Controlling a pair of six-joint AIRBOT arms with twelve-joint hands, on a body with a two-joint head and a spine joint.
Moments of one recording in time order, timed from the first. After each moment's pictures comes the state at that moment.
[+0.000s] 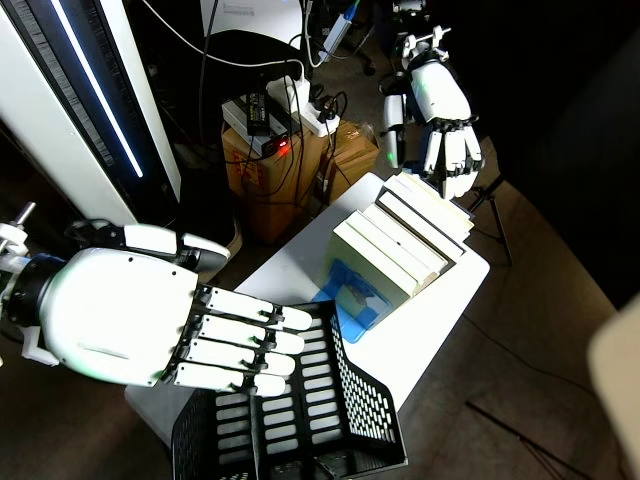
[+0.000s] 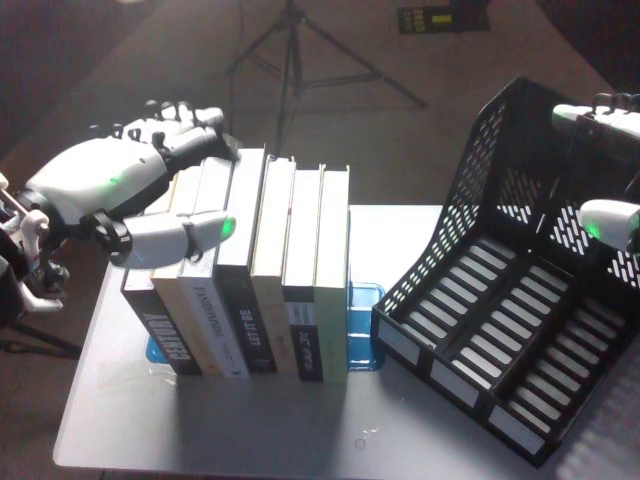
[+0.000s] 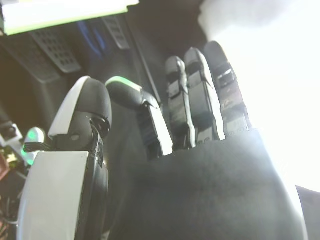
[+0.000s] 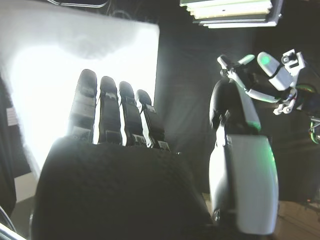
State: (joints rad) left arm 0.80 -1.13 1.38 -0.06 -0.85 0.58; right arm -0.79 -0.88 1.02 0.29 0.71 -0.71
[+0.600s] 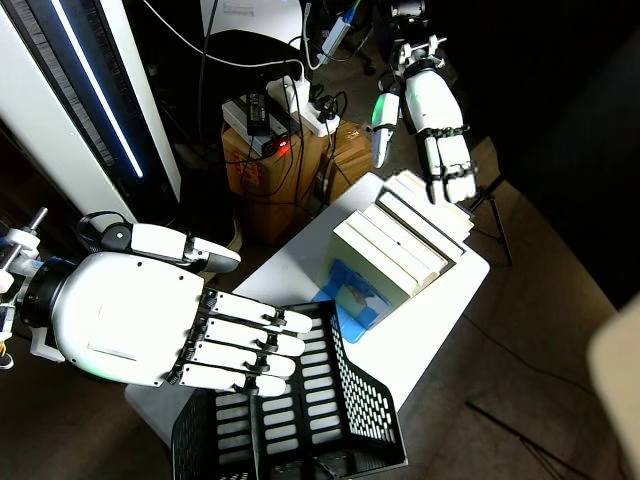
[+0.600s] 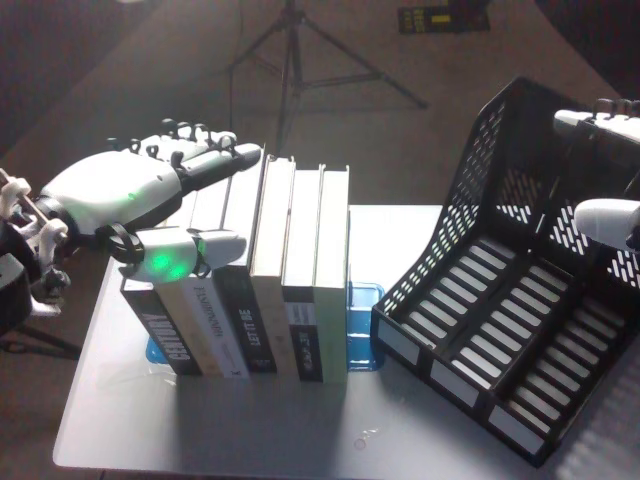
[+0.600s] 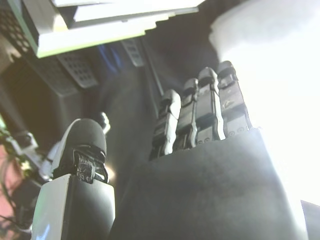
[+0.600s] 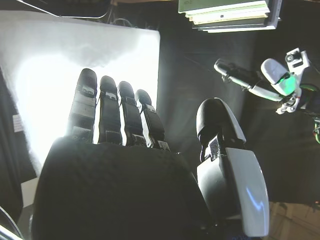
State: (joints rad) left arm 0.78 -1.14 1.39 0.02 -0.74 0.61; right arm -0.80 -0.89 1.03 0.31 0.70 -0.71
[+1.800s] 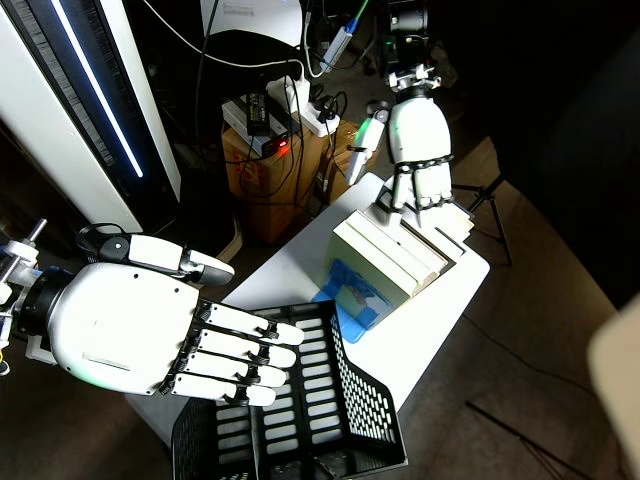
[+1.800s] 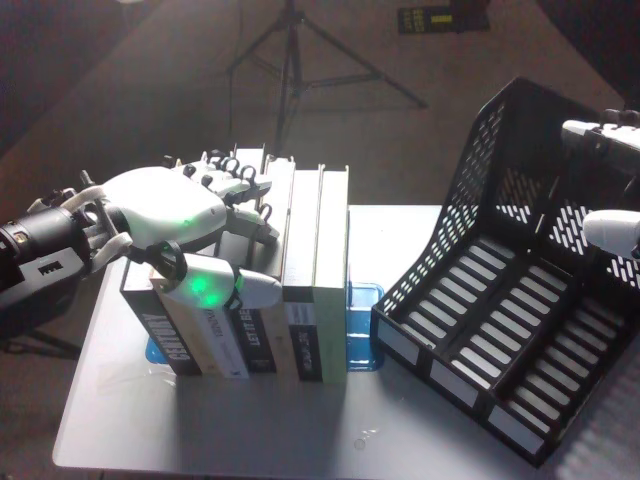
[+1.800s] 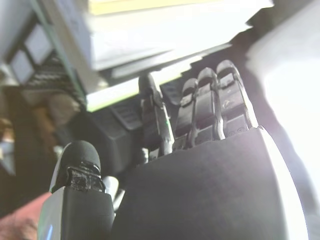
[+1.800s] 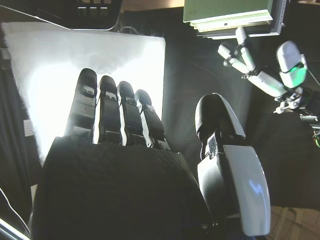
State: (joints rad) left arm 0.67 -1.20 1.42 0.21 -0.46 0.73; right arm -0.82 -0.90 1.04 0.34 0.70 -0.71
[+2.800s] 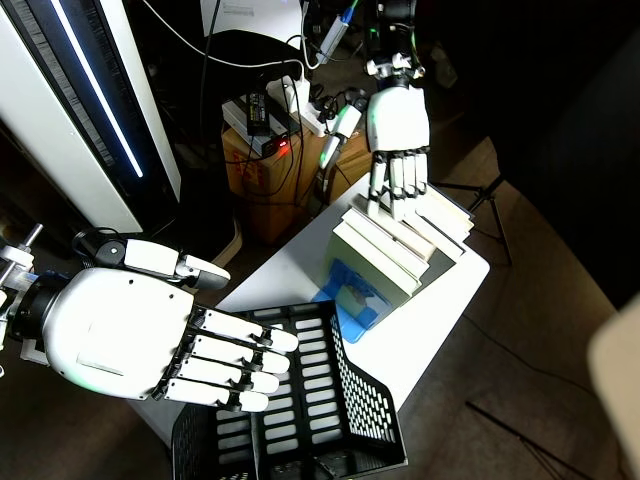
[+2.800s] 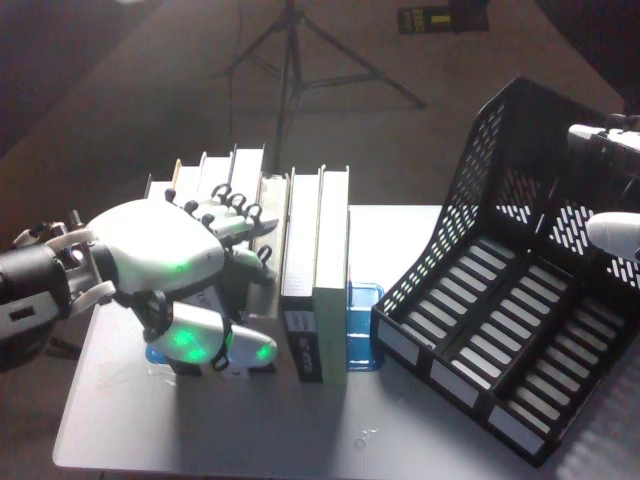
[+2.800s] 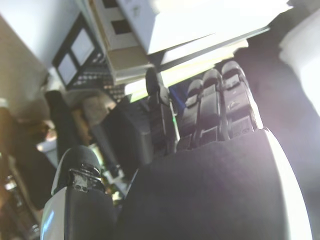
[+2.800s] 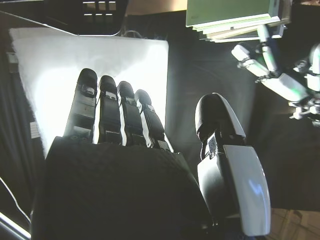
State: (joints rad) left arm 0.74 -1.10 1.26 0.30 -0.51 0.74; right arm -0.83 -0.90 1.04 0.36 0.70 -0.71
